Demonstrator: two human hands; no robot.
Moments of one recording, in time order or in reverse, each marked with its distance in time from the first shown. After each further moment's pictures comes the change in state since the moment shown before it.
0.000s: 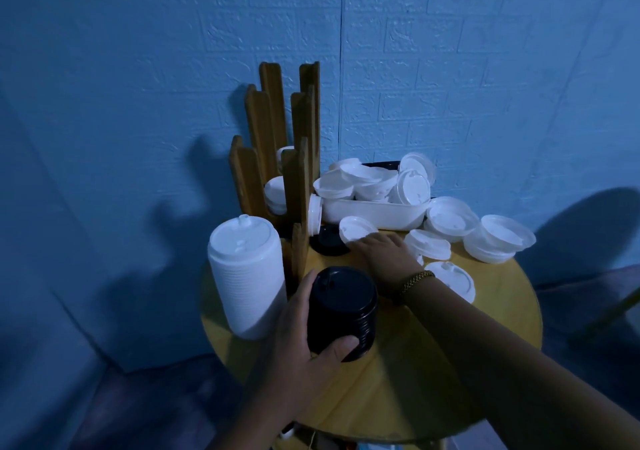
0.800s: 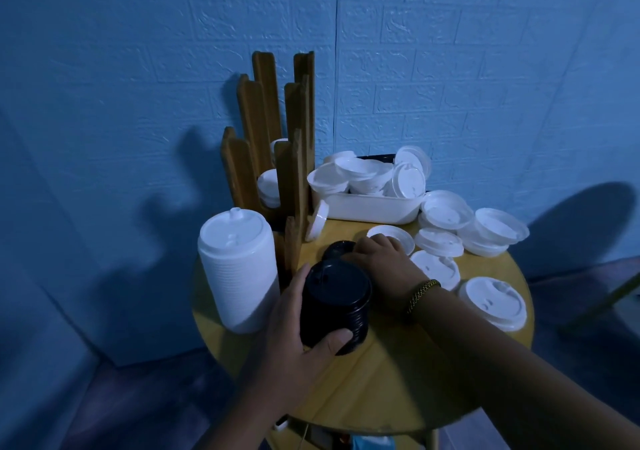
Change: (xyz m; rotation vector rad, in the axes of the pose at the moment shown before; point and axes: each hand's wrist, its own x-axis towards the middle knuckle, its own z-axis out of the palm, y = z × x) left_hand 0.001 0.000 0.003 0.015 -0.004 -0.001; right_hand -0.030 -0.001 0.007 0.038 0.089 -0.123
